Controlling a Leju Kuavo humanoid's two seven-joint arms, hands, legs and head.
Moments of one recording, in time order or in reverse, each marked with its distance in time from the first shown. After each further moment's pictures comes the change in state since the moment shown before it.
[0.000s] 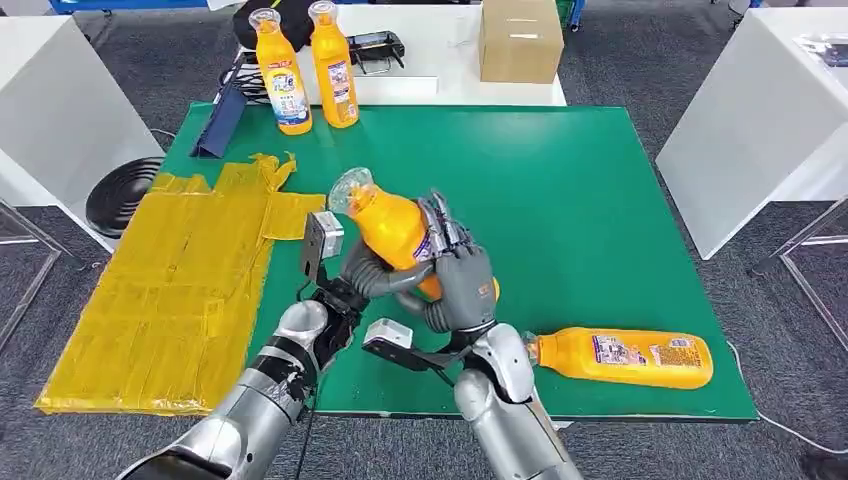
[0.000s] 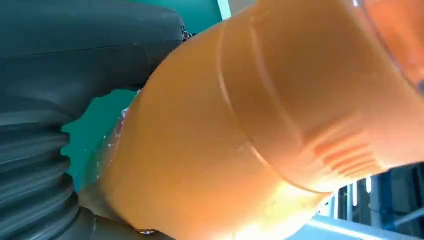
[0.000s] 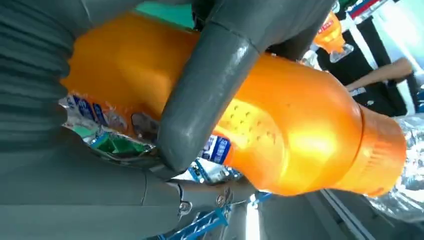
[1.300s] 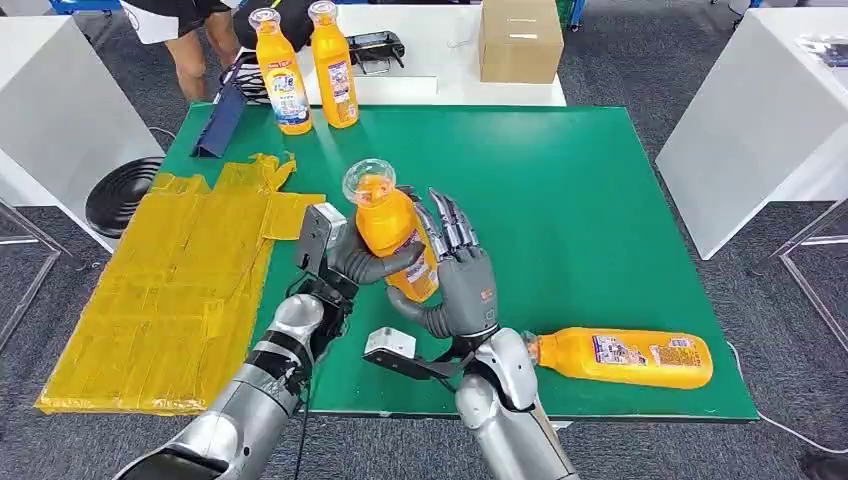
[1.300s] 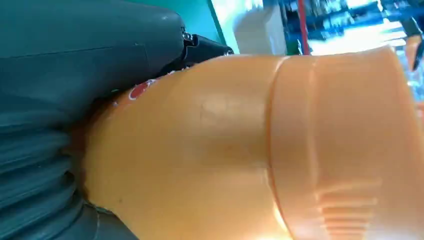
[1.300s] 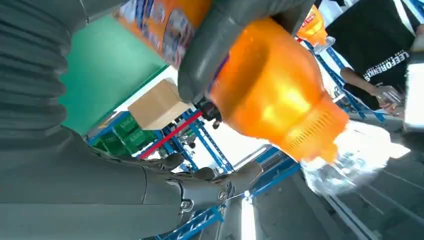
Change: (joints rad) left arm -0.013 0.002 0.056 -0.011 -0.166 0.233 0.026; right arm 0.037 -0.010 0.018 -0.088 -0.030 0.022 -0.009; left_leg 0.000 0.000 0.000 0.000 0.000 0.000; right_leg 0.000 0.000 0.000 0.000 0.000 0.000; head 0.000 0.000
